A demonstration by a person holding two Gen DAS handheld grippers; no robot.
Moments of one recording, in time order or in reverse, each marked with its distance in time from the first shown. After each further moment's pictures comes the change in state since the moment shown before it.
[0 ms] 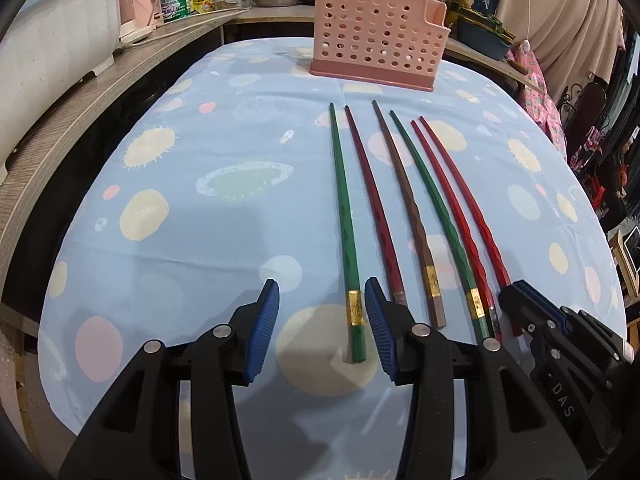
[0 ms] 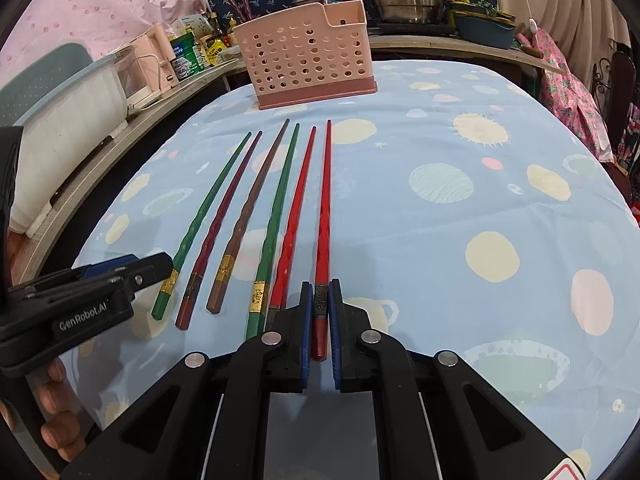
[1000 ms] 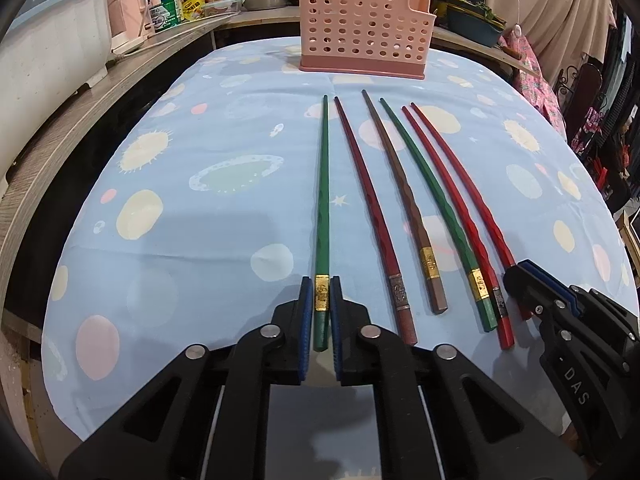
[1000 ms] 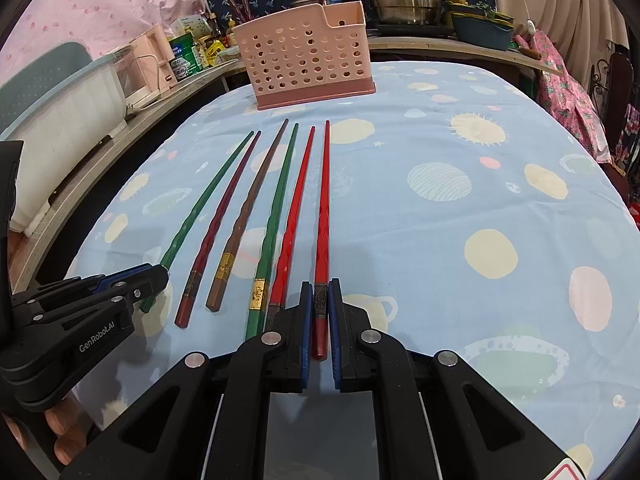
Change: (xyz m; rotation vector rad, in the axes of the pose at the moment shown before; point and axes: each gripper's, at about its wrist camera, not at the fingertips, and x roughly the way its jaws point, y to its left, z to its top) left arm 0.002 -0.008 -0.007 0.056 -0.007 0.022; right arm 0.000 -0.001 0.000 -0.002 -0.001 -0.005
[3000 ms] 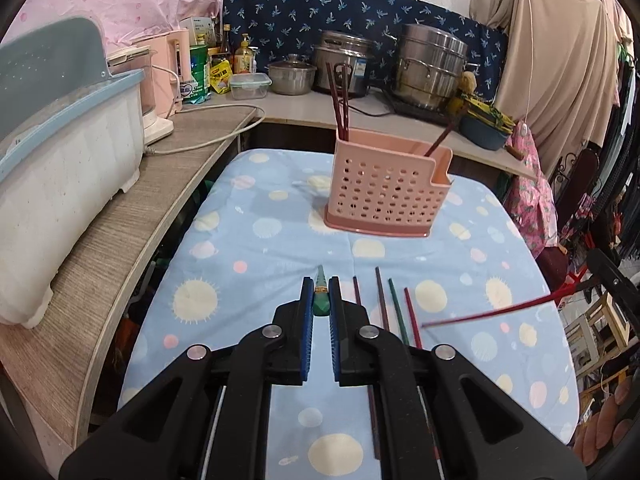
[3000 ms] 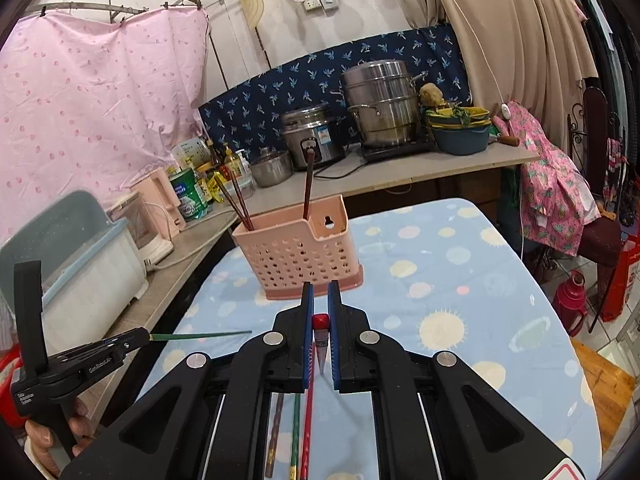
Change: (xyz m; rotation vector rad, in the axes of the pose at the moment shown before) left arm -0.089 0.041 0.130 -0.113 -0.230 -0.025; right arm -0.110 -0.025 0.144 0.106 -0.369 0.040
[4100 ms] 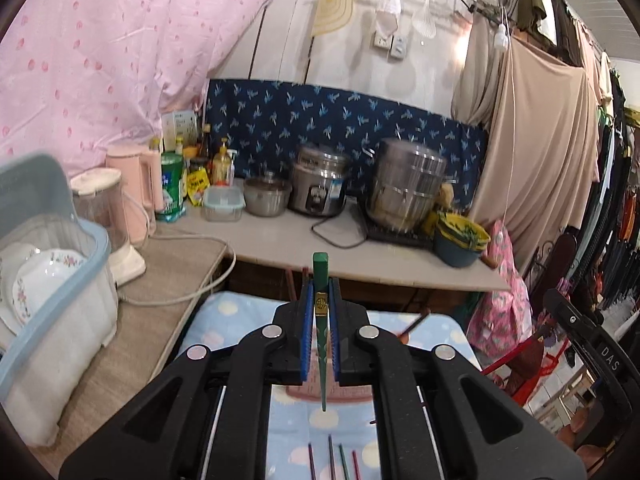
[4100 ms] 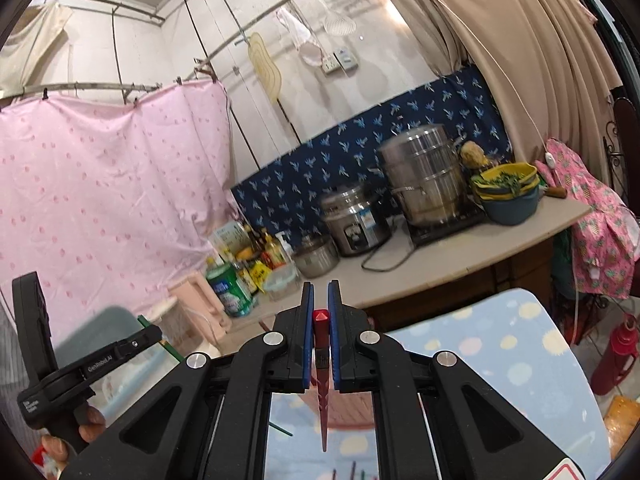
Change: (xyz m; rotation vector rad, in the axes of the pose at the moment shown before) left arm -0.040 -0.027 0.178 -0.029 -0.321 -0.082; right arm 0.038 0.015 0.161 0.105 -0.212 0.189
